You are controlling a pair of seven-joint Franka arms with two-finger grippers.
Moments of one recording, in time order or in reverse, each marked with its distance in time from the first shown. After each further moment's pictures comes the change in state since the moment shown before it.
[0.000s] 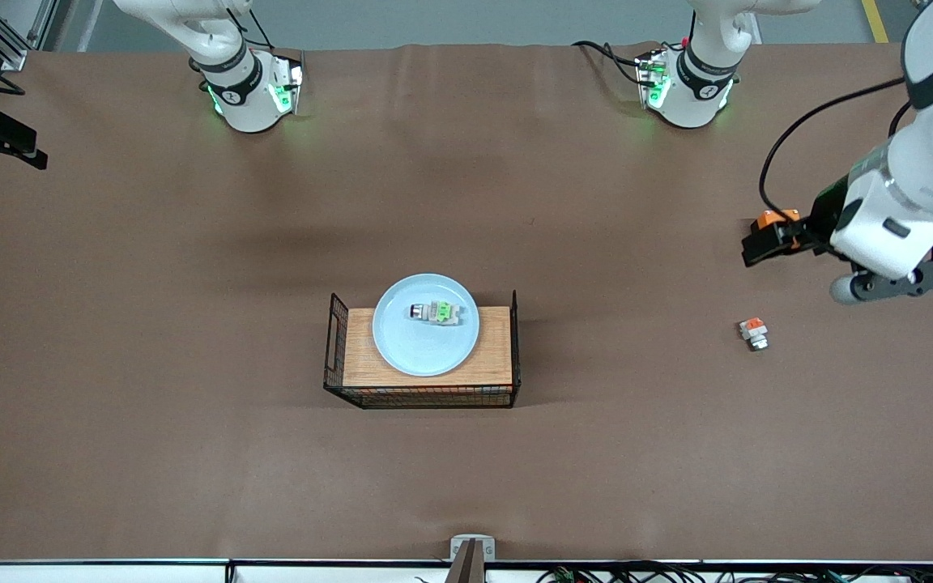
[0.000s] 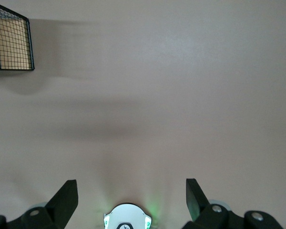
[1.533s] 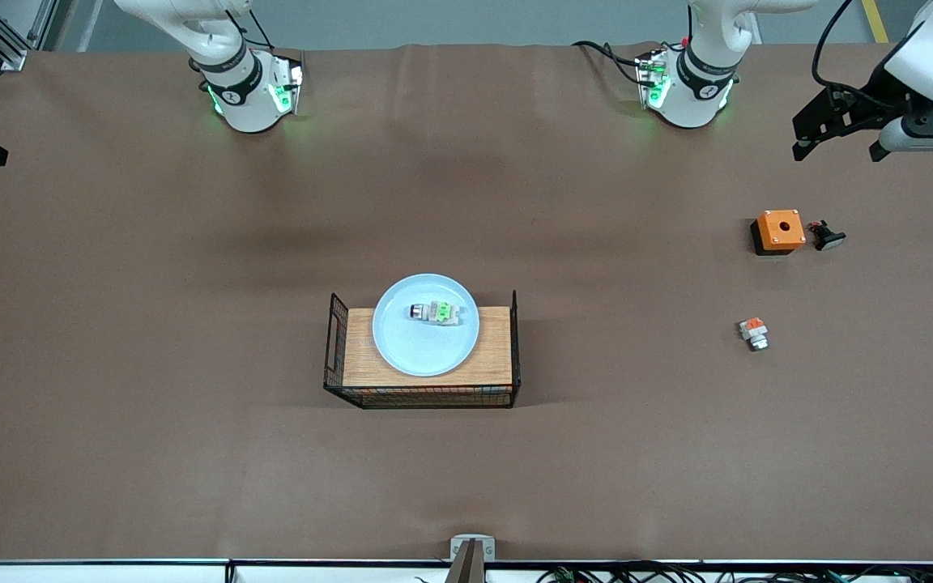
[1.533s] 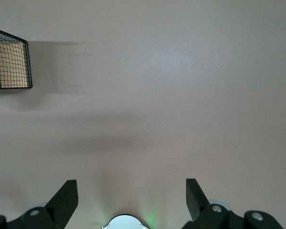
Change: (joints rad) left arm 0.063 -0.392 0.005 -0.368 0.035 0.058 0.246; right arm -0.024 0.009 -0.012 0.063 -0.003 0.012 -0.005
